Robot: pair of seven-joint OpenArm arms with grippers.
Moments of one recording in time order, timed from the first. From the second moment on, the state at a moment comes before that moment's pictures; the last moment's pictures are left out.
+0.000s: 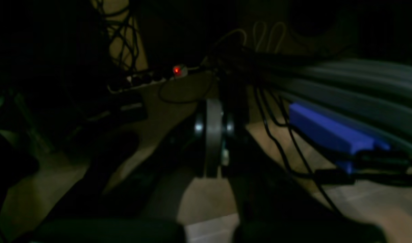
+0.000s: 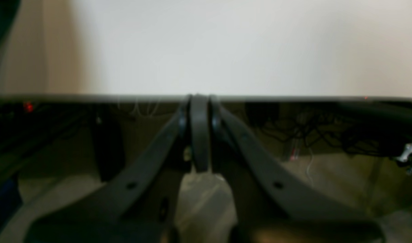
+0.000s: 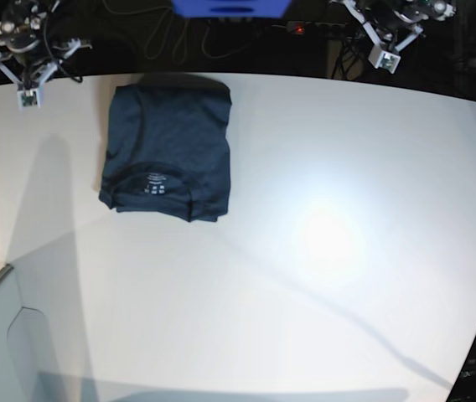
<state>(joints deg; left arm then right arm) 39.1 -6.2 -17.4 93.8 -10.6 -32.8 39.0 -28.1 -9.4 42.9 104.2 -17.8 39.0 -35.9</state>
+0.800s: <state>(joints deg) 12.3 -6.5 -10.6 23.0 -1.1 -31.8 7.4 -21.7 -8.0 40.9 51.7 -18.0 38.4 -17.2</state>
